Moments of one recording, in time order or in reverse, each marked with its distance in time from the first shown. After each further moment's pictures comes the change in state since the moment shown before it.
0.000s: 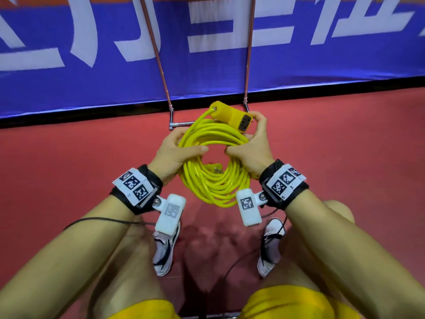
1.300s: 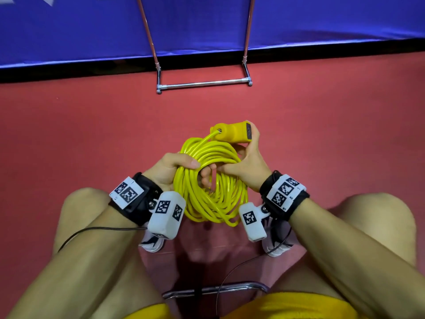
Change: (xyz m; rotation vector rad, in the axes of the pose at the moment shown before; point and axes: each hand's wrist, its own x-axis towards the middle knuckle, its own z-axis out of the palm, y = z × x) left_hand -0.008 -0.100 -0.019 -0.447 -0.423 -0.590; right_hand -0.017 0.135 -0.014 -0.208 -0.116 0.106
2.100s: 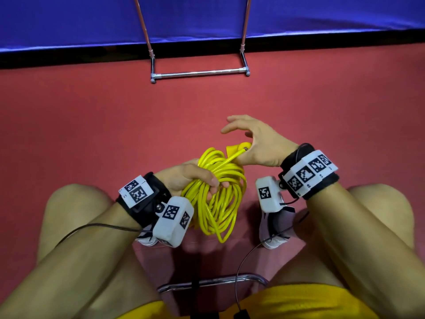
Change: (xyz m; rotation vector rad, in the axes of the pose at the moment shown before) left_hand 0.016 -0.023 0.007 0.226 -0.015 -0.176; right_hand 0.020 -0.054 -0.035 -0.669 -0.356 -0.030
